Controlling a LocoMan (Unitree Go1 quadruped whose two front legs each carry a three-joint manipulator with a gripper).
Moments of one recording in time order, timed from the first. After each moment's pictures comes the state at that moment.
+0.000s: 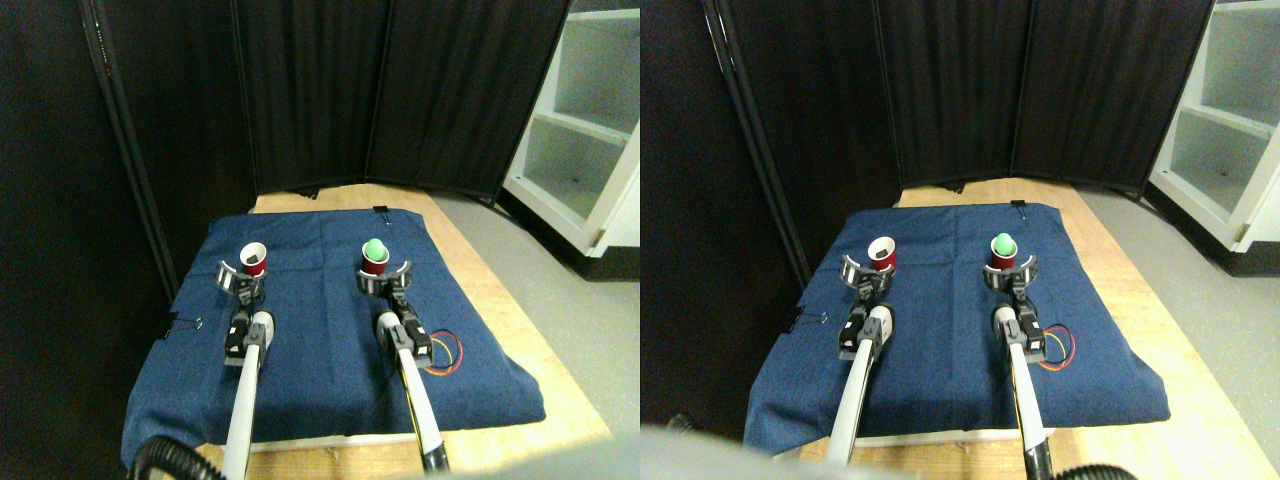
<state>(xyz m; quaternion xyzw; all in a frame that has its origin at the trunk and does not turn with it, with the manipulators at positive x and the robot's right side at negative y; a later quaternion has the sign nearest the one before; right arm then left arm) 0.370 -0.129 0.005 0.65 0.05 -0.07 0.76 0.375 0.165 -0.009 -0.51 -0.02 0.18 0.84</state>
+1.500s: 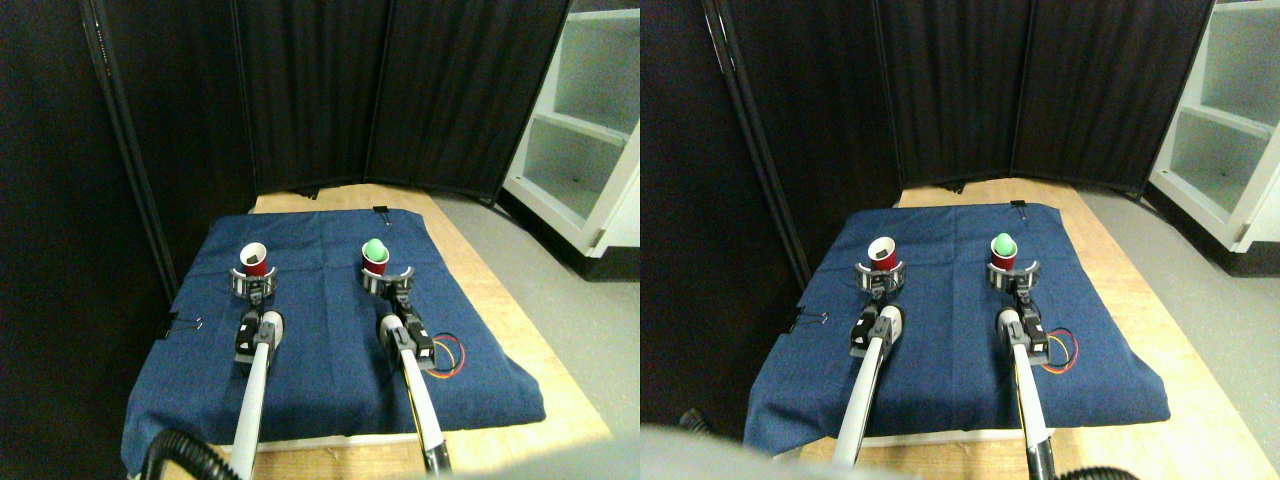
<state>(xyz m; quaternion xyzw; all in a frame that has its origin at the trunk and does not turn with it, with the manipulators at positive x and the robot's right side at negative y) 0.374 -0.138 -0.004 0.70 0.05 -0.06 0.71 0.381 0.141 -0.023 -0.64 0.00 0.17 0.75</state>
